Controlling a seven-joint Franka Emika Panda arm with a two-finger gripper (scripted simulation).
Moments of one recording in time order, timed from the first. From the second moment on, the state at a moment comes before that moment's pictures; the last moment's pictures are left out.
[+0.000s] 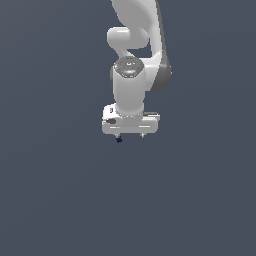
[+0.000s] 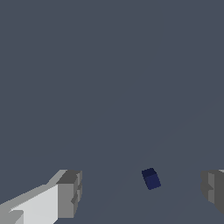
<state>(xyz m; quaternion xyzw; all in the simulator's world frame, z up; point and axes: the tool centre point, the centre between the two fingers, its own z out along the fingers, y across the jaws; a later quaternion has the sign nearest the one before) 0.000 0.008 0.175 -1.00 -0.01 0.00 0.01</state>
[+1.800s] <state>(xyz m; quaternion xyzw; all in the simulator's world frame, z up) -0.044 -0.019 0.108 -0.95 0.32 0.01 0.01</state>
